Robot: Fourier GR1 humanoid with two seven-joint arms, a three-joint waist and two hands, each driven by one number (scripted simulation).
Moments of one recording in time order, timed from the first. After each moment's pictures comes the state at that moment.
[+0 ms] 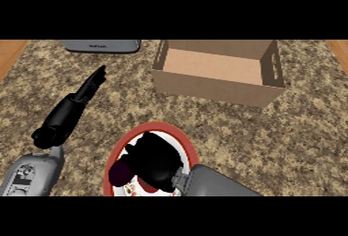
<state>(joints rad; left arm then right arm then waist) -0.25 0.28 -0.06 -1.54 -0.08 -0.17 -0.06 -0.63 -0.02 0.89 -1.38 0.92 0.24 0.18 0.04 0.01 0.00</state>
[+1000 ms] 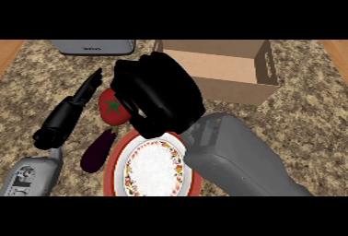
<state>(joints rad) -0.23 0.27 -0.04 -1.52 -0.11 -0.17 -0.08 -0.90 0.00 0.47 -1.52 0.73 0.13 0.31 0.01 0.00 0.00</state>
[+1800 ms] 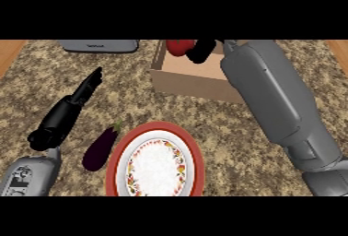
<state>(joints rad) -0.23 0.27 -0.03 -1.54 -0.11 -0.20 -0.07 -1.18 -0.17 0.18 -0.91 0.75 0.17 0.12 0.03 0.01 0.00</state>
